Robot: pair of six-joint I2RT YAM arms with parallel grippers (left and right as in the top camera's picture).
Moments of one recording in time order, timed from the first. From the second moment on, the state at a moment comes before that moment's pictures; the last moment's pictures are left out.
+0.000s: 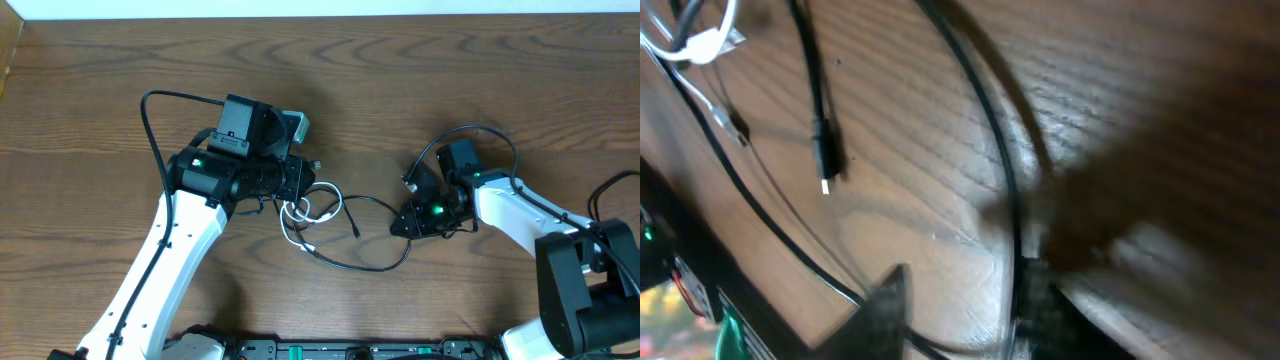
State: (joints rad) left arm -0.33 1.35 1.21 -0.94 0.38 -0.15; right arm 0.27 1.70 0.81 -0.58 -0.62 0.04
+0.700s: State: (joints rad) left arm -0.33 1.35 1.21 -0.96 0.38 -0.15; right arm 0.25 1.70 0.83 -0.60 -0.51 0.08
